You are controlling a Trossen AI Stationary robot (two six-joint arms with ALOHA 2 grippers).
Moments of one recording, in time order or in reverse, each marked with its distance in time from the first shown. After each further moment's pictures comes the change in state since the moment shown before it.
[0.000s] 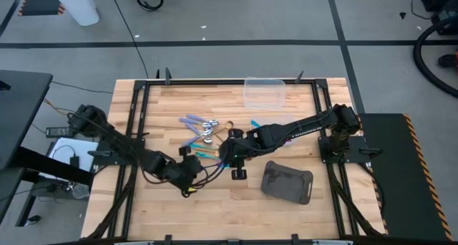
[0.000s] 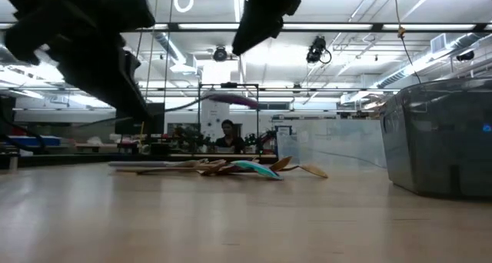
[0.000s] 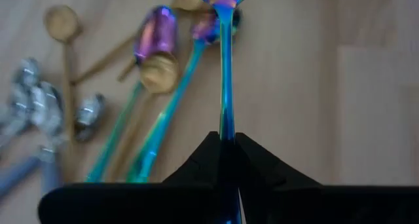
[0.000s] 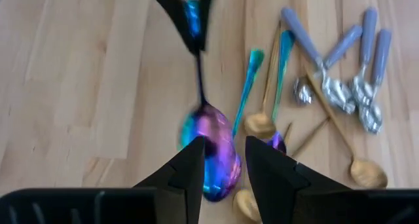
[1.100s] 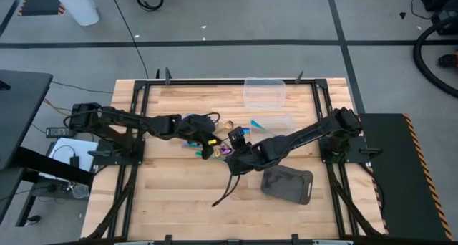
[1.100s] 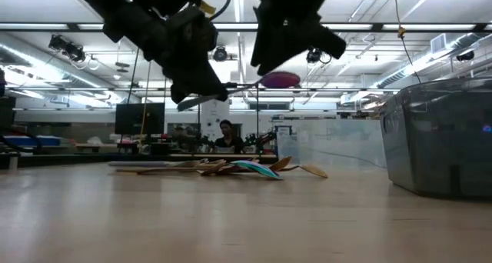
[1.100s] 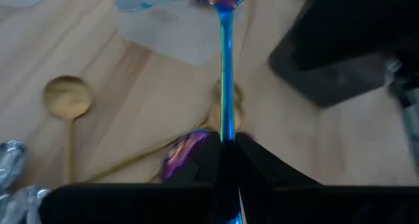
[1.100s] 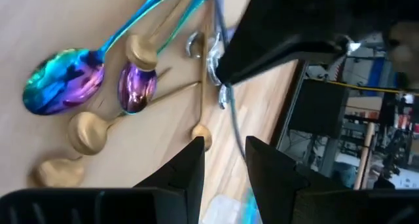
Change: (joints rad) left arm 0.561 -0.027 0.002 0.355 0.615 0.086; right arm 0.073 -0.002 -0.126 -0.019 0.592 -0.568
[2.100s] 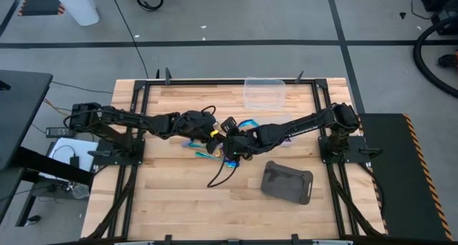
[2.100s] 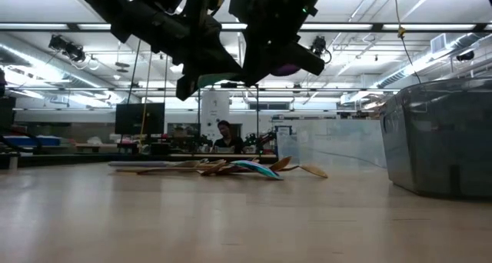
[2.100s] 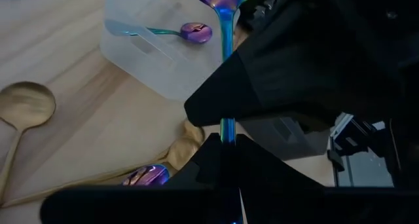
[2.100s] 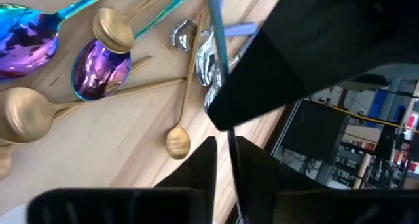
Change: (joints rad) left arm 0.017 0.000 0.000 0.147 0.035 -0.273; right arm -0.127 0.000 -0.013 0.110 -0.128 -0.294
